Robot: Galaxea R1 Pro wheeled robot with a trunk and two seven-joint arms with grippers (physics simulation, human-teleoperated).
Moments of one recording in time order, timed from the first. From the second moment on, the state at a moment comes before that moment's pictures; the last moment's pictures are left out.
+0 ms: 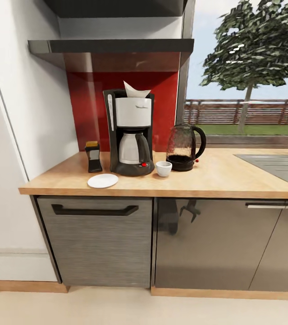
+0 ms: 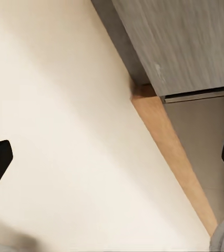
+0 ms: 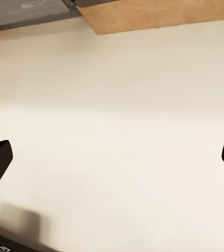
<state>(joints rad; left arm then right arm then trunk) 0.07 0.20 0.33 -0.12 0.77 -0.08 -1.05 -0.10 -0.18 -0.63 -0.54 0.34 0.01 0.90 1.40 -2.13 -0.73</state>
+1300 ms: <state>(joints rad) -1.17 -0.17 -0.13 -1.08 0.49 0.99 -0.50 0.09 -0.18 -0.78 -0.47 0.45 -0.27 0.51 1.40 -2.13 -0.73</state>
